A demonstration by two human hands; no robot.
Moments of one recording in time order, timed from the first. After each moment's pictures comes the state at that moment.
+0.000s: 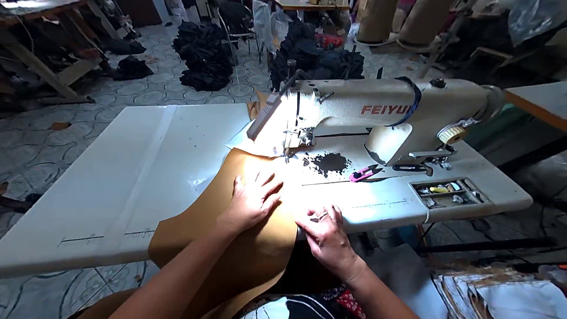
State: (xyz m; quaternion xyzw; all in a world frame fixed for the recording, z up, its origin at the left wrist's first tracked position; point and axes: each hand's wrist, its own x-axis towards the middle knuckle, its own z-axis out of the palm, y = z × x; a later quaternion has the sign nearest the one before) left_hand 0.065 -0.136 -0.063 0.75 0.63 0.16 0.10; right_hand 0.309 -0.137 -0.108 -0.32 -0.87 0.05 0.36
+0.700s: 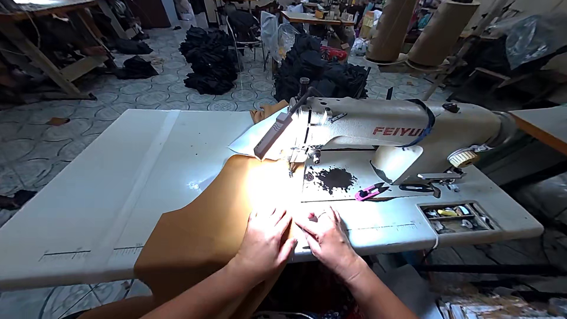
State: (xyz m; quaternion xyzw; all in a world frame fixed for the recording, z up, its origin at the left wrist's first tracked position) left_hand 0.107 -0.171 -0.087 0.76 0.59 0.26 0.00; right_hand 0.295 -0.105 -0.088 -0.33 -0.89 0.11 0.30
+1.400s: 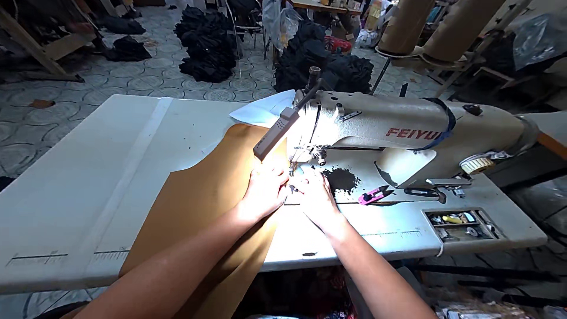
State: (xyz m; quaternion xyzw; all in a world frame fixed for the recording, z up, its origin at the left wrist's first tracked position) left_hand 0.073 -0.064 -0.058 0.75 0.63 0.16 0.11; right_hand 0.244 -0.024 -0.063 -0.45 -0.87 0.15 0.13
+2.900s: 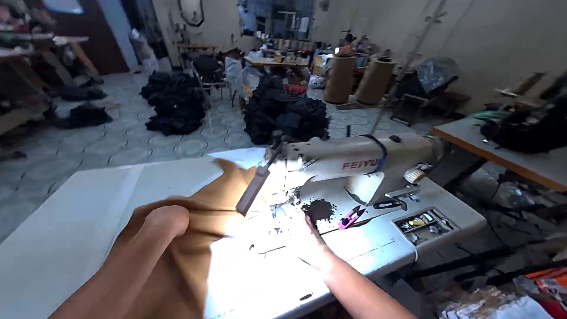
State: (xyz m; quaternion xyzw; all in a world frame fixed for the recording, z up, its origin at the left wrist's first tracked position) left_hand -0.062 -0.041 0.008 0.51 0.82 -0.24 0.11; right_hand 0.248 -0.024 -0.082 -0.48 -0.84 0.17 0.17
